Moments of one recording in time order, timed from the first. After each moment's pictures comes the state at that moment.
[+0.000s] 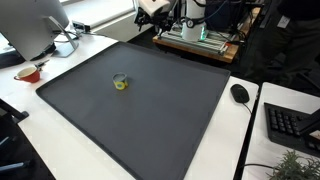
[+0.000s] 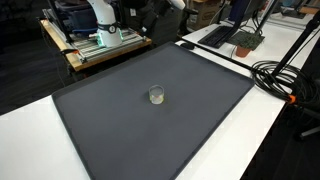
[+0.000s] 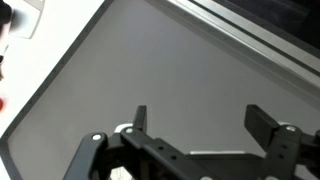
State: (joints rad) arm 0.11 0.01 0.14 -2.31 -0.61 1.87 -0.09
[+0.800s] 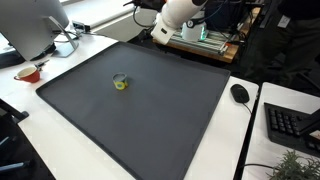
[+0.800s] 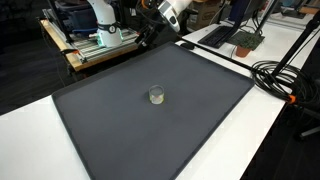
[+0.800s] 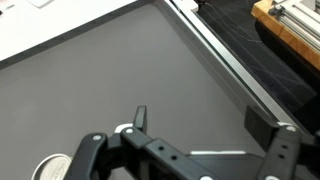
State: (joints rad) arm 0.14 0.16 0.14 -2.33 -0.76 1.82 -0.32
